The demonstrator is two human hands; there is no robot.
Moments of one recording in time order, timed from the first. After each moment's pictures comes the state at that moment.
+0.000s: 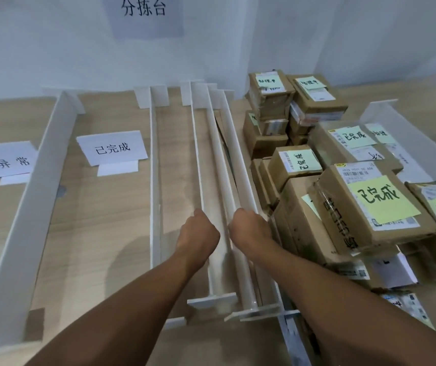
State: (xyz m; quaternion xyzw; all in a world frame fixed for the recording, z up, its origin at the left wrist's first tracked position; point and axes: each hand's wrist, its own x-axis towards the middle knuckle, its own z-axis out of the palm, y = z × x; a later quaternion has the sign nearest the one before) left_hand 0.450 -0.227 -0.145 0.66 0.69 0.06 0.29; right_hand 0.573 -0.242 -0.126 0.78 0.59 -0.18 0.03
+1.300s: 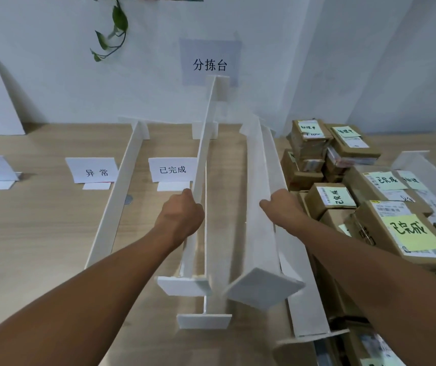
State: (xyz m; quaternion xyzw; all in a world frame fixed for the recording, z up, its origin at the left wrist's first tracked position) left_hand 0.291 -0.221 -0.008 0.65 0.71 0.14 0.23; right_hand 0.530 -0.217 -0.005 0.78 0.55 -0.25 -0.15
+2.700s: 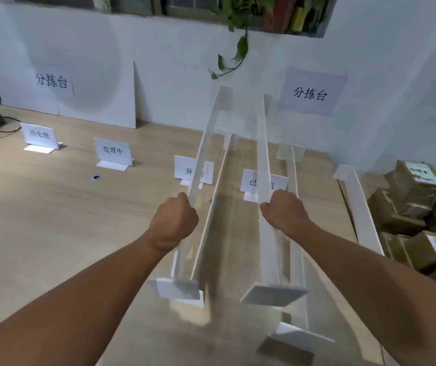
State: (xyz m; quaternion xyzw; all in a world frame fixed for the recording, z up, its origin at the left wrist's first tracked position) left_hand 0.004 -0.287 0.011 0.57 0.79 0.18 0.14; right_hand 0.246 -0.215 0.025 0.68 0.71 -0.14 -0.12
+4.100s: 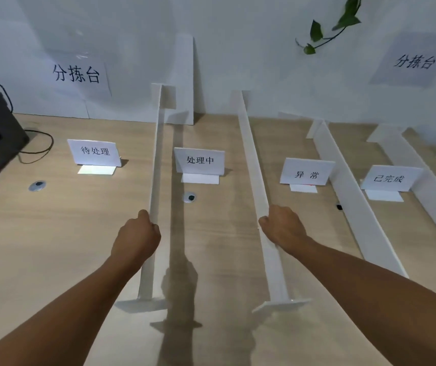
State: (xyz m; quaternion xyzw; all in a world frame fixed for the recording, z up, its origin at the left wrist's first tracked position) left_hand -0.622 -0.205 -0.088 0.57 0.80 0.11 0.15; right_hand -0.297 -0.149 -0.083 0.74 0.65 -0.18 -0.04
